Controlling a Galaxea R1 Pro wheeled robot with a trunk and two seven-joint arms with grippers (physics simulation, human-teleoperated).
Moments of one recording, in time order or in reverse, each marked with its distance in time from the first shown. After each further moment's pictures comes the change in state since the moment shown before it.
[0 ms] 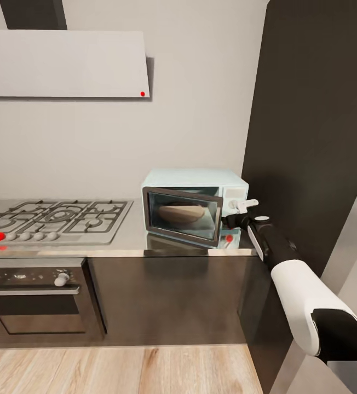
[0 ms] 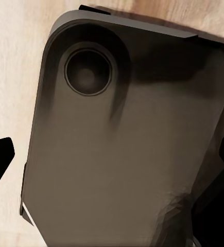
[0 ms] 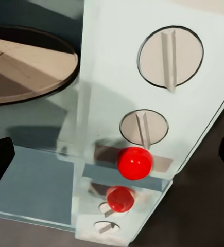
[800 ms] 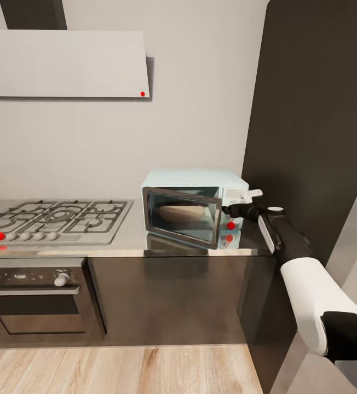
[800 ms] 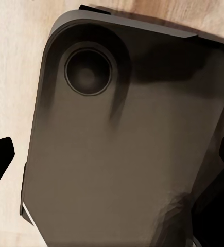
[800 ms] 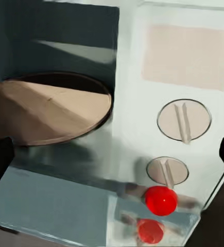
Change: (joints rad) left arm 0.000 0.000 0.001 0.000 0.000 0.000 0.000; right arm 0.000 -0.047 0.003 -0.143 -0.127 0.066 0.163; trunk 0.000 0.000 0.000
